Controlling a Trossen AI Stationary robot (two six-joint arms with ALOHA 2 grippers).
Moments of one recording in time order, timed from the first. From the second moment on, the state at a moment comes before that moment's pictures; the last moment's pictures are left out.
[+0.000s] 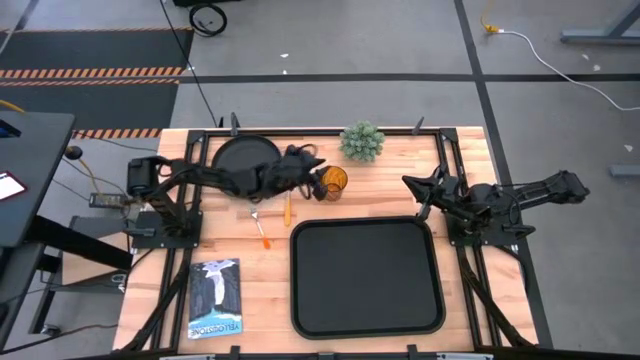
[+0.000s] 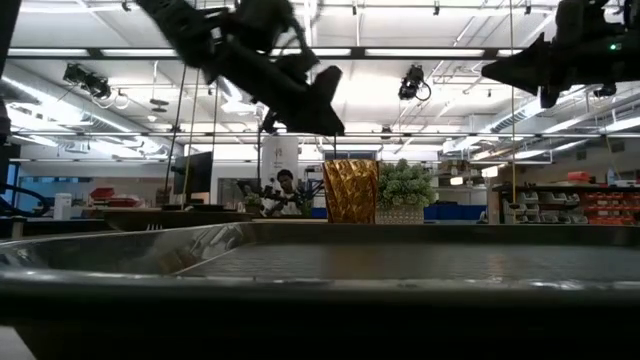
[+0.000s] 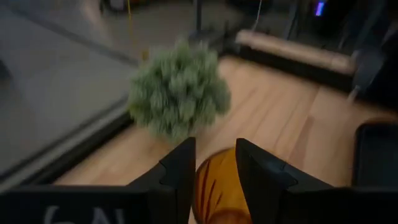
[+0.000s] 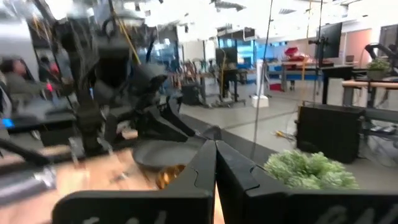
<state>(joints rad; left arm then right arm) 0.19 1.69 0.99 0.31 -0.39 -0.20 0.19 0.30 0.08 0.39 0.69 -0.06</state>
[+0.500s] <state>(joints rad) 0.34 1.72 1.26 -0.15 -0.02 -0.38 0.10 0.37 0.12 0.32 0.67 -0.05</state>
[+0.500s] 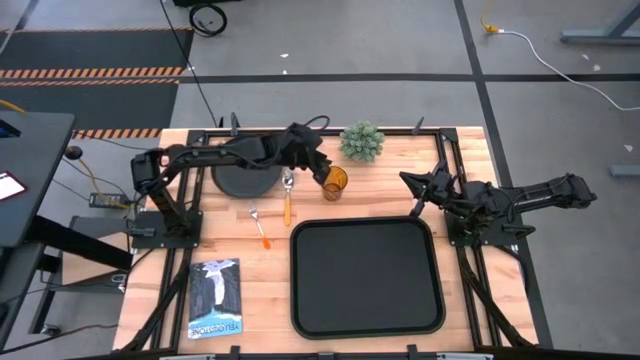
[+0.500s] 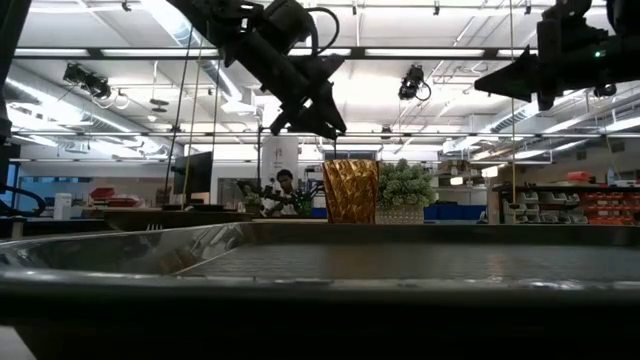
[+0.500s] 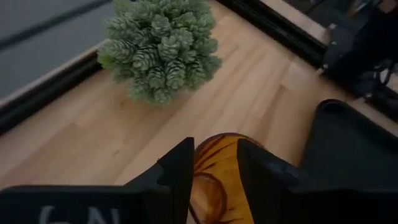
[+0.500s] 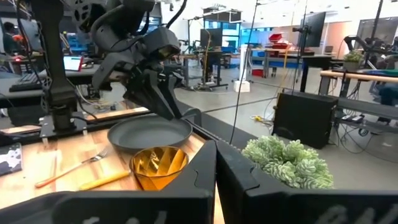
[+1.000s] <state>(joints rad) 0.37 1.88 1.58 -0.61 0.00 -0.35 0.08 0.37 0.12 0.34 0.62 -0.04</state>
